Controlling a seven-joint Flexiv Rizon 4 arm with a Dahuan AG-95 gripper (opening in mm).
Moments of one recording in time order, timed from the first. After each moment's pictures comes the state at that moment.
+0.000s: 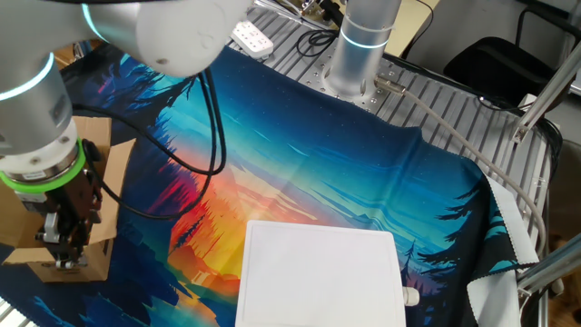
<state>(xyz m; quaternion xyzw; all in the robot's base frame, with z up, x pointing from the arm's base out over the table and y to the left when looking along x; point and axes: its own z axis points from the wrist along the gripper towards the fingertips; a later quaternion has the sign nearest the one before) 0.787 -0.124 0.181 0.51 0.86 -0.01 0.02</state>
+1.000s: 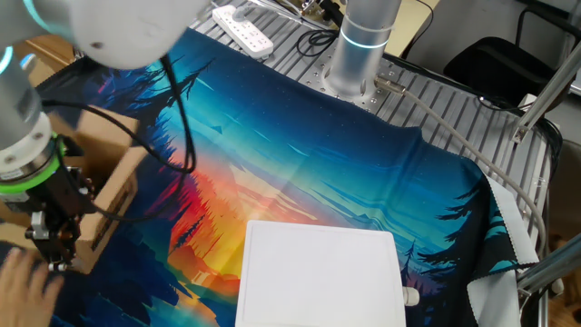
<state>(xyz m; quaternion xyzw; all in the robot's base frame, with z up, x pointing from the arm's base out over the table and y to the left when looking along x) 0.793 -0.132 0.180 0.48 0.88 0.01 -0.03</state>
